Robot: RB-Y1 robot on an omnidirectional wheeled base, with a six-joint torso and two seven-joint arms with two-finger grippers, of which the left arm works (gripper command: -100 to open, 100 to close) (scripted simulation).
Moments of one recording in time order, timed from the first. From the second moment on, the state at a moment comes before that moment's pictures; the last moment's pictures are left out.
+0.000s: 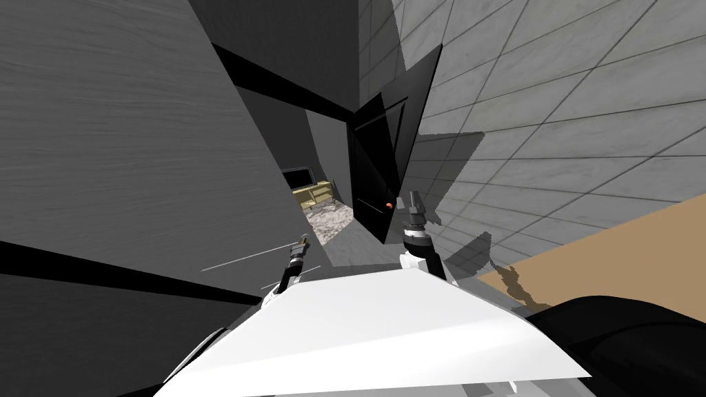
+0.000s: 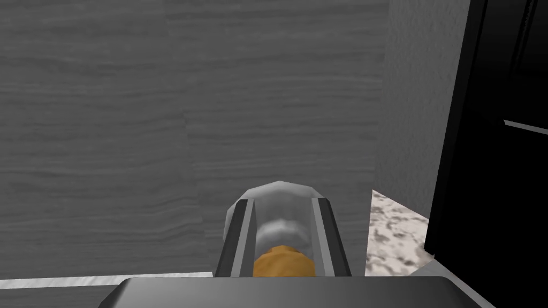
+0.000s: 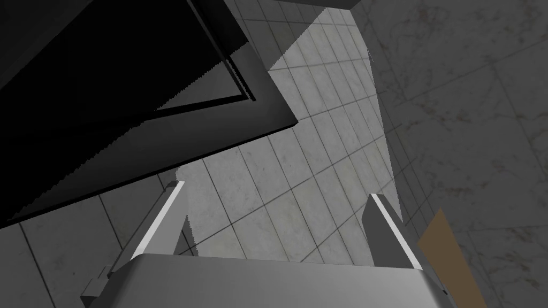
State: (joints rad) arm -0.04 0.41 -0.25 -0.69 0.57 -0.91 1.61
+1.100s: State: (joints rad) arm -0.01 0.47 -0.34 -0.70 0.53 -0.97 1.70
